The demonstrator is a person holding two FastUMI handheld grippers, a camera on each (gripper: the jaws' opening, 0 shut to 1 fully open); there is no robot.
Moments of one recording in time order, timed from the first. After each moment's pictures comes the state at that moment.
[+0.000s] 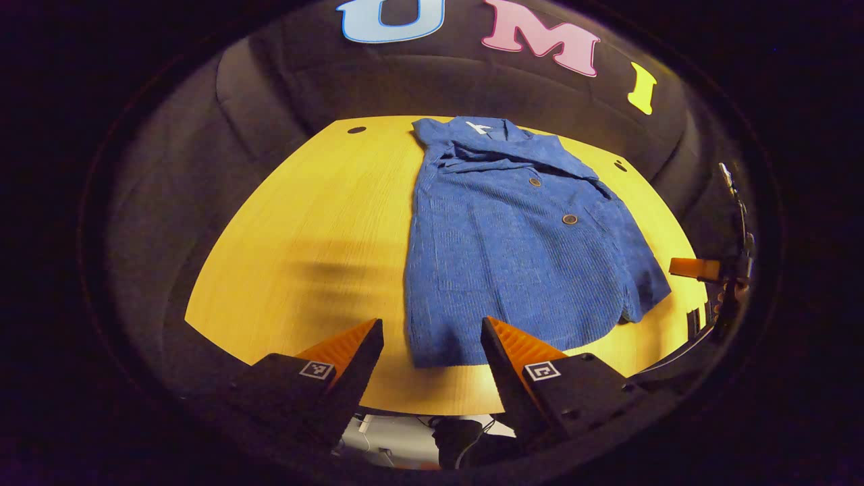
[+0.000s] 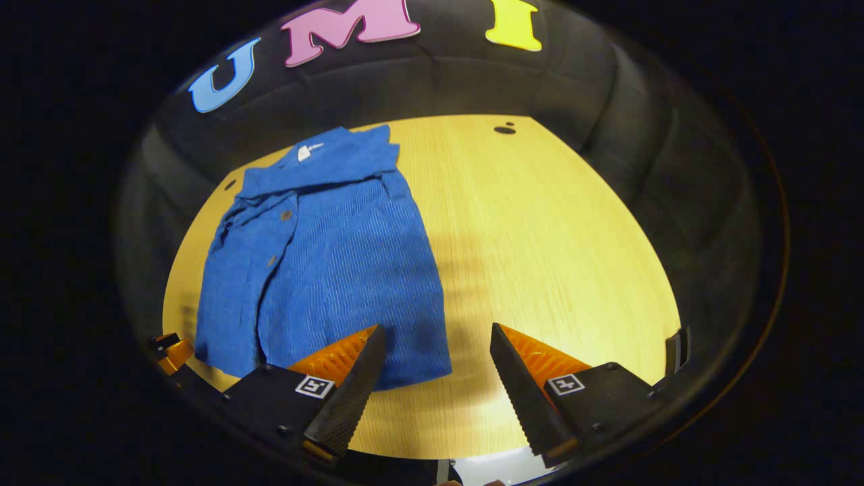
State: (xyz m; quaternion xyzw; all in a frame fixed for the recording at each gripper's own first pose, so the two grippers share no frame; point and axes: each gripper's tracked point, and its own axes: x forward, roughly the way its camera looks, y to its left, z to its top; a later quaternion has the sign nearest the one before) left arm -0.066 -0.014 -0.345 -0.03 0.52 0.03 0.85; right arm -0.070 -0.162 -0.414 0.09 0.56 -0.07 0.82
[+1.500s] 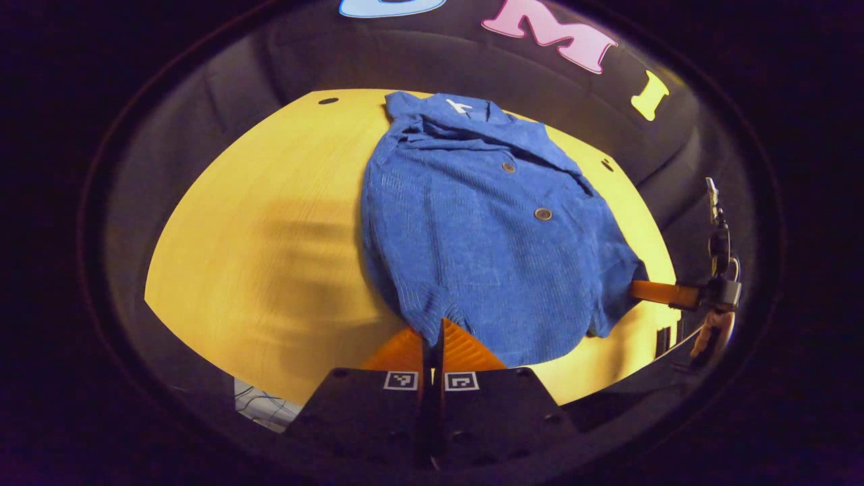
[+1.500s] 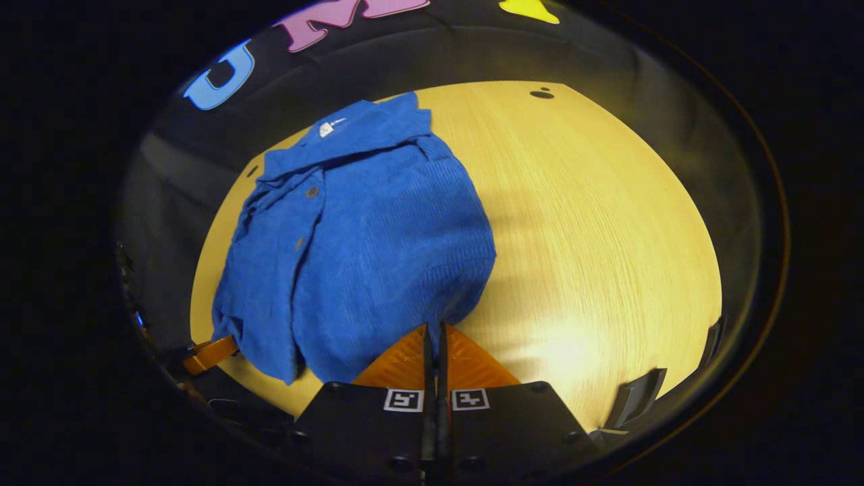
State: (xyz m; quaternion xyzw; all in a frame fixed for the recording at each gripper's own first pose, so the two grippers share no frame) left arm -0.030 -0.079 -0.342 -0.11 0.54 -0.02 0.83; right arm -0.047 -0.114 -0.408 0.14 0.58 0.01 0.81
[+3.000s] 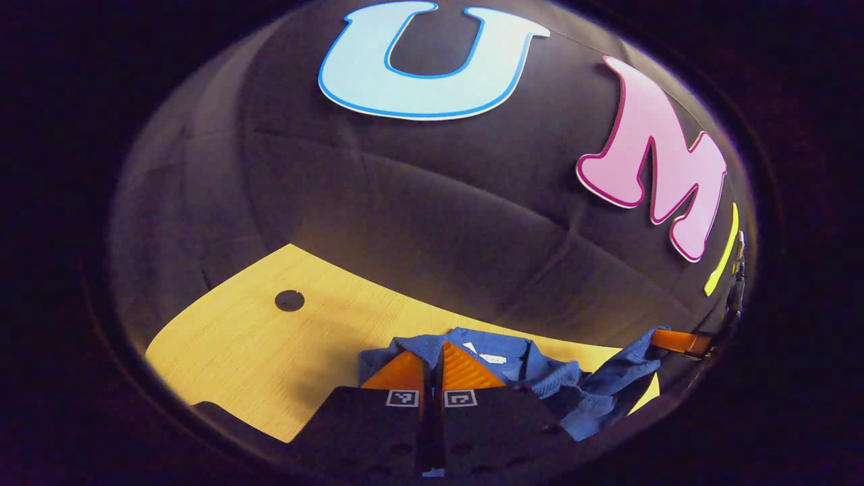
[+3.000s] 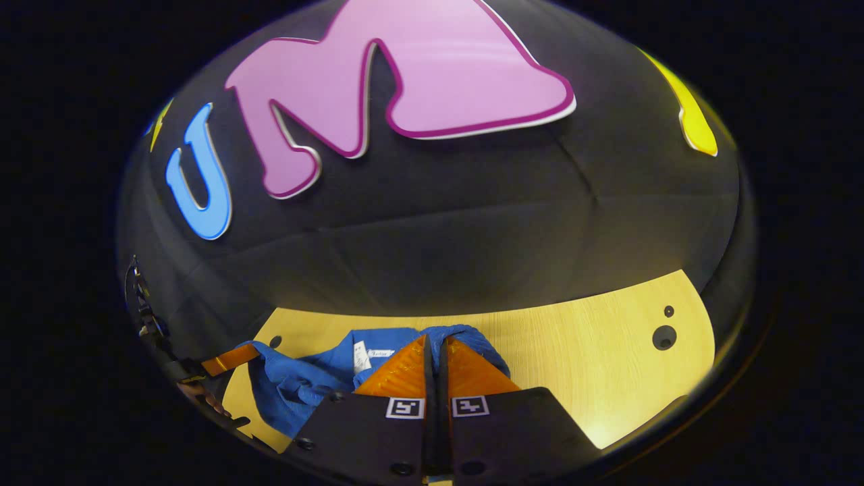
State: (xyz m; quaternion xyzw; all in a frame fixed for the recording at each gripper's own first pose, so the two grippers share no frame) left arm 0.465 0.019 -0.277 -0.13 0.27 0.07 0.95; right arm 0.450 -0.104 -0.356 0.17 0.34 0.05 0.92
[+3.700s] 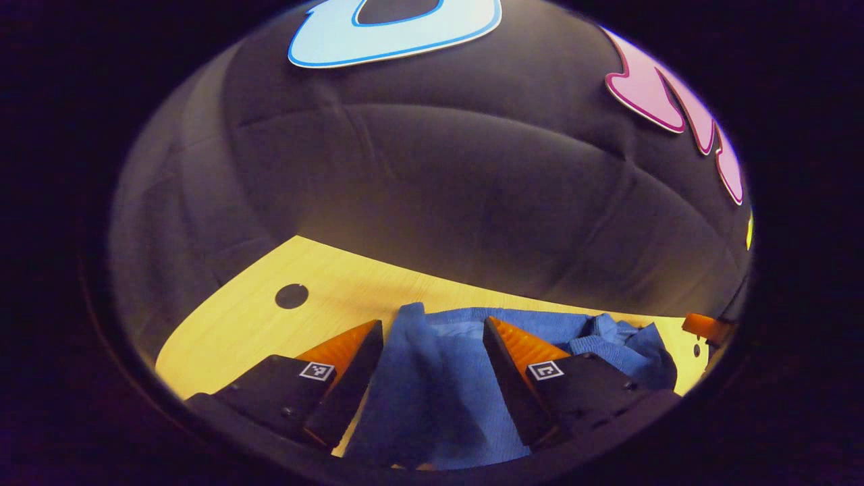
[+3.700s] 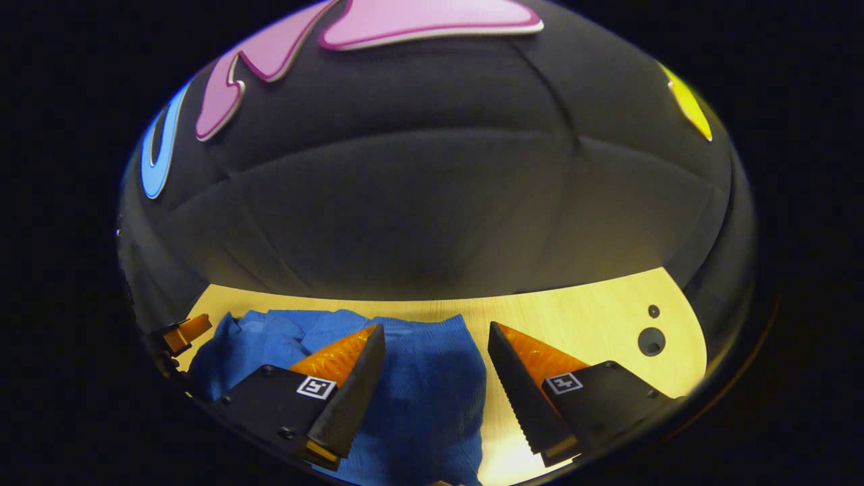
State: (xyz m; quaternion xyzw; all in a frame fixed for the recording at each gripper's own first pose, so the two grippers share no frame) left arm 0.468 0.032 -0.343 -0.06 0.33 0.13 0.93; right arm 0.442 -0.144 -0.421 0.09 0.34 -0.01 0.93
